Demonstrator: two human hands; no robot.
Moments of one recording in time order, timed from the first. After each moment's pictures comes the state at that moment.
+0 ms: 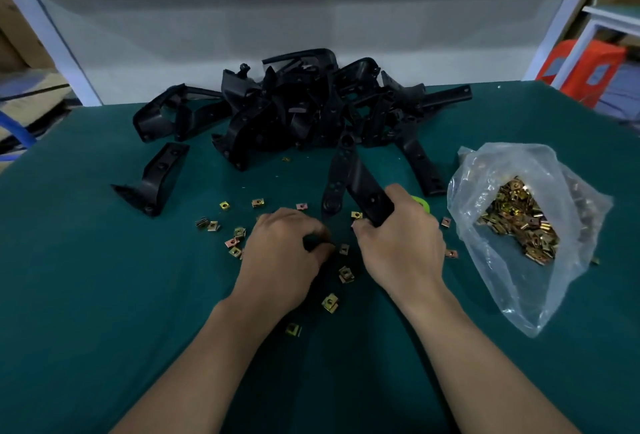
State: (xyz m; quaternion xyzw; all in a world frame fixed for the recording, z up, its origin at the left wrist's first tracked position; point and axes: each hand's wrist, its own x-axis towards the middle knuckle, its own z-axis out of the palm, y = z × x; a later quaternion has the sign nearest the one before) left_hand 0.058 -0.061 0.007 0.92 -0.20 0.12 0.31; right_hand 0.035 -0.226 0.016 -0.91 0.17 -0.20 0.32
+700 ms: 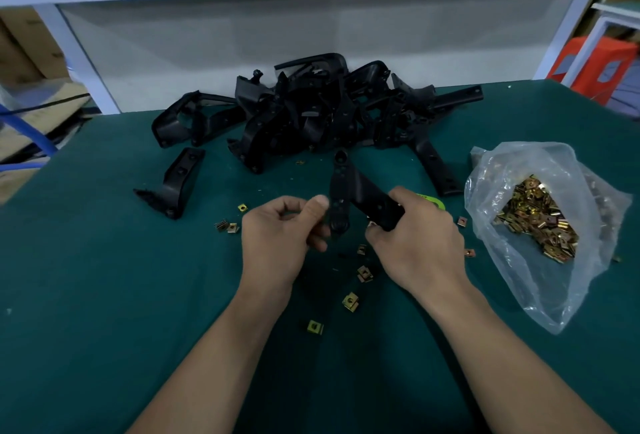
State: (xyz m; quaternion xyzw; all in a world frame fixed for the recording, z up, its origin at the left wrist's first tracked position) left_hand 0.056 -0.057 0.028 0.69 0.02 0.04 0.72; right_hand 0.034 -0.228 0.017 -0.93 0.12 -0.20 0.28
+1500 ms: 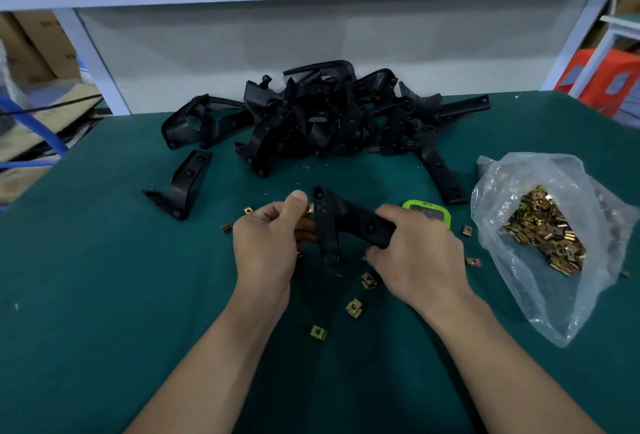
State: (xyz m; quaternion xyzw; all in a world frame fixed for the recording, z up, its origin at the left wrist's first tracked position) left_hand 0.056 -0.053 0.032 0.64 0.09 0.07 0.76; right_hand 0.030 -0.223 0.021 -0.96 0.07 -0.16 0.21
